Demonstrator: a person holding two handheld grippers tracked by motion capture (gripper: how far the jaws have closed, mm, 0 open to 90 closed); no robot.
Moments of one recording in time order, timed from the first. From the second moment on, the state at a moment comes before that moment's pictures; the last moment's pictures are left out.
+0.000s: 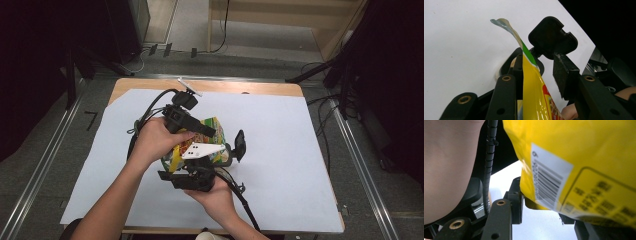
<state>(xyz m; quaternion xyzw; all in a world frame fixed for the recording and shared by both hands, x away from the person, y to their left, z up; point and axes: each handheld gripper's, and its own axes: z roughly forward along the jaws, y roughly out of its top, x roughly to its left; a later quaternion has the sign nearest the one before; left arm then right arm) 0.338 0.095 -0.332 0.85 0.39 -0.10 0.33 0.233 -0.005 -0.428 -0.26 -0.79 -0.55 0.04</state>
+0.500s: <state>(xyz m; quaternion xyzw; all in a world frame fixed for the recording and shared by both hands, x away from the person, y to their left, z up) 0.341 0.097 -0.334 0.85 0.39 -0.10 0.33 0.234 -0.005 -0.428 -0.26 -0.79 -0.55 0.04</state>
